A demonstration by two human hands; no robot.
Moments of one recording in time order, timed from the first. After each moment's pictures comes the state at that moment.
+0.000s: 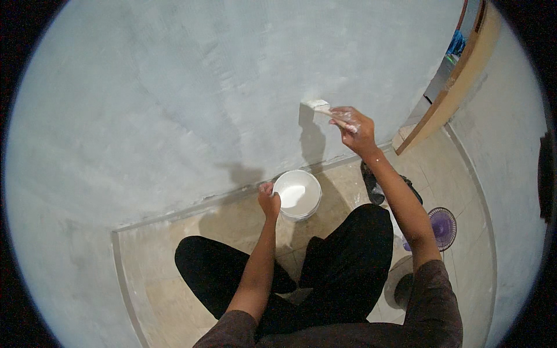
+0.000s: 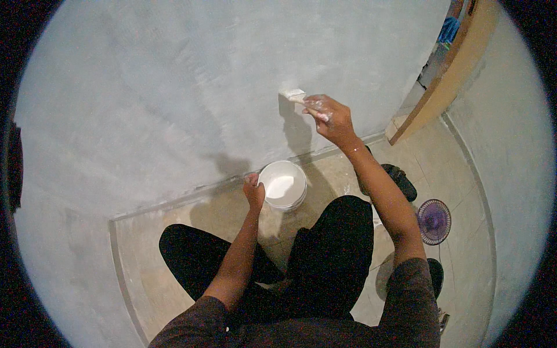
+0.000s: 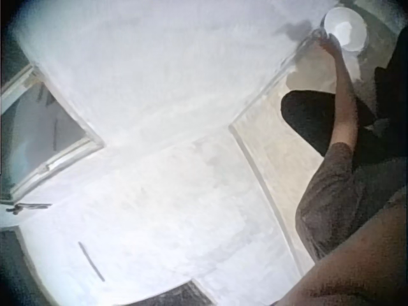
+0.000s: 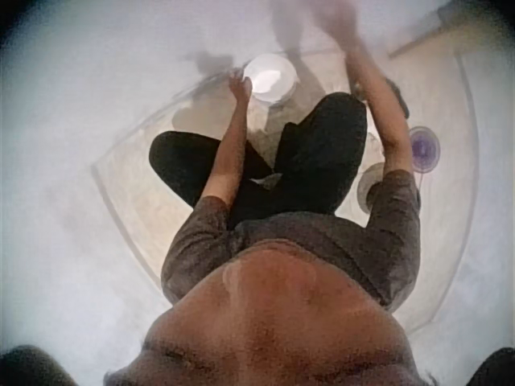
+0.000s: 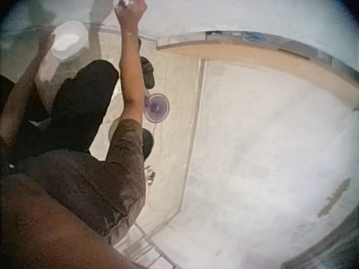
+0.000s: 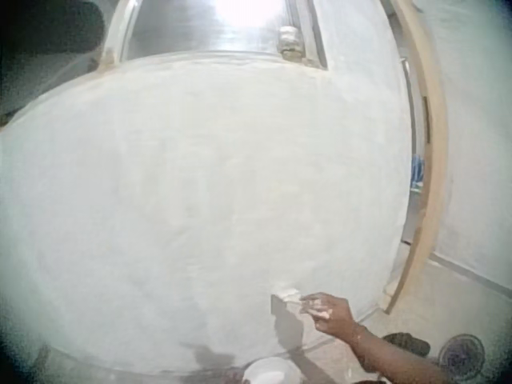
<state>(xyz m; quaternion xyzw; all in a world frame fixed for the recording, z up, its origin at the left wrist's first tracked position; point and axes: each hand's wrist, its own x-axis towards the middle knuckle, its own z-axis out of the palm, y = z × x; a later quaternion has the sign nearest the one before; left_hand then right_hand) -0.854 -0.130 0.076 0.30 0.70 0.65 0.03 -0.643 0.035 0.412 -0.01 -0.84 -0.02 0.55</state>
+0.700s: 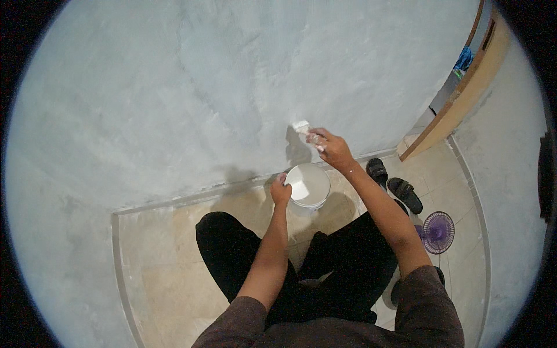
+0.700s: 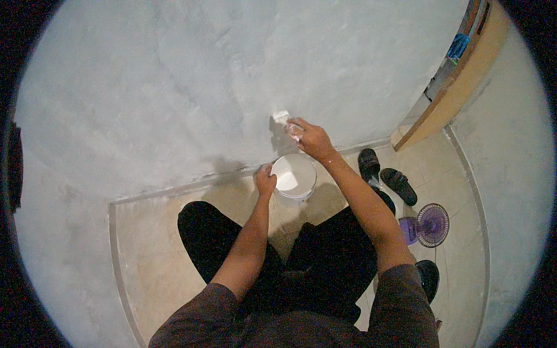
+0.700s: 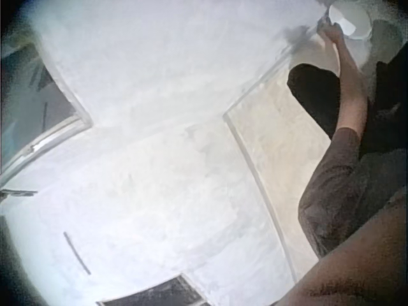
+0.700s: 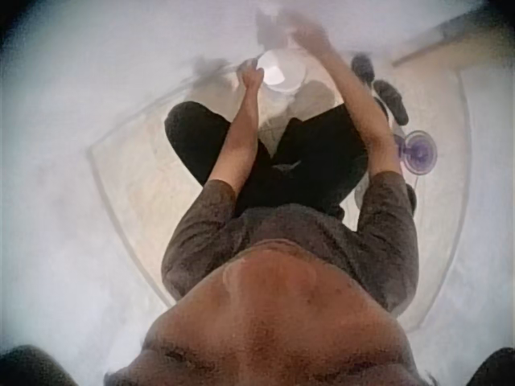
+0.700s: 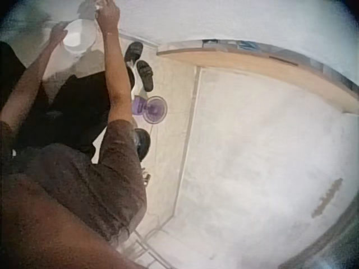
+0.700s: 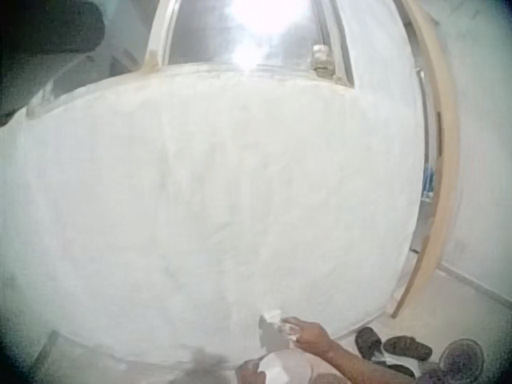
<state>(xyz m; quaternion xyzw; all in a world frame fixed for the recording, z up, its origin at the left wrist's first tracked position) -0.878 -0.142 0.092 0.31 0.73 0.60 0.09 -0.709 -0.032 0.359 -0.02 -0.91 0.06 0.41</state>
